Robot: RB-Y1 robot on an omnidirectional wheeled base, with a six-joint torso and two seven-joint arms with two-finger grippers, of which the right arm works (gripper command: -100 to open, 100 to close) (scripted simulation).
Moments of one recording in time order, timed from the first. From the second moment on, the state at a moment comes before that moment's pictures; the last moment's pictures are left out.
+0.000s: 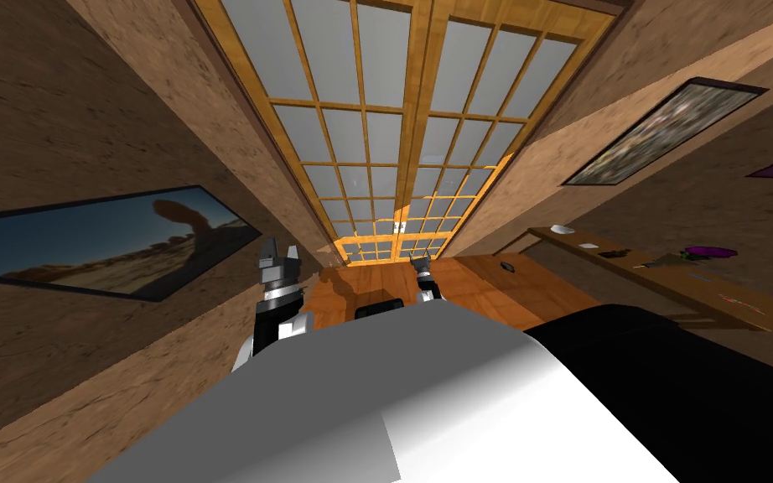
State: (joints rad) arm 0.36 -0.18 0.13 -1.54 -0.41 -0.66 -0.73
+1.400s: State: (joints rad) arm 0.30 -0.24 0.20 -1.27 -0.61 -0.78 -0.99
